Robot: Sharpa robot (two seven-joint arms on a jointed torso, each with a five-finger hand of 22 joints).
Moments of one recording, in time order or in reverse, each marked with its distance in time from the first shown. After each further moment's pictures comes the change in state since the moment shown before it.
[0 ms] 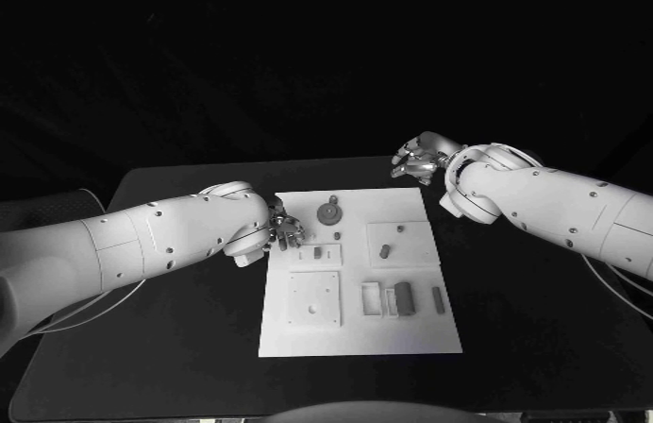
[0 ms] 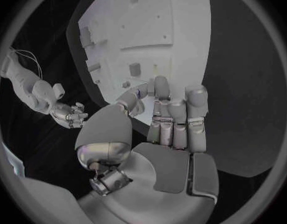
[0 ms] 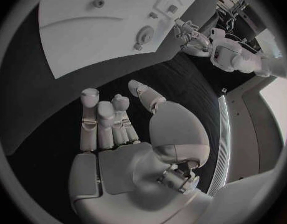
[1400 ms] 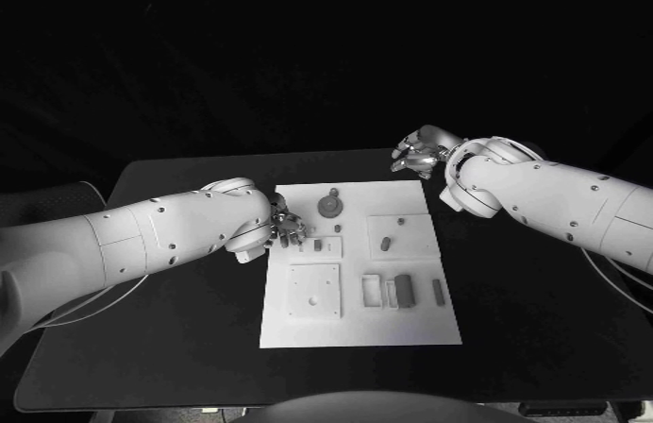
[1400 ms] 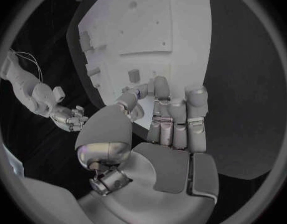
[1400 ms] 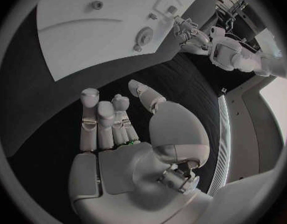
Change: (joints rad) left arm -0.014 0.005 0.000 -0.001 -0.011 0.013 0.003; left_hand 0.000 0.000 0.000 0.000 0.000 -0.001 -0.006 0.000 -0.003 0.002 -0.002 0.008 0.000 0.003 -0.004 0.003 0.000 0.000 0.006 -0.001 0.000 0.000; right arm -0.005 0.003 0.000 0.001 0.000 0.000 0.000; right_hand 0.000 0.000 0.000 0.000 0.000 -0.002 0.002 0.000 0.000 0.000 0.000 0.000 -0.001 0.000 0.000 0.000 -0.001 0.000 0.000 0.000 0.000 0.000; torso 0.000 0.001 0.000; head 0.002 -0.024
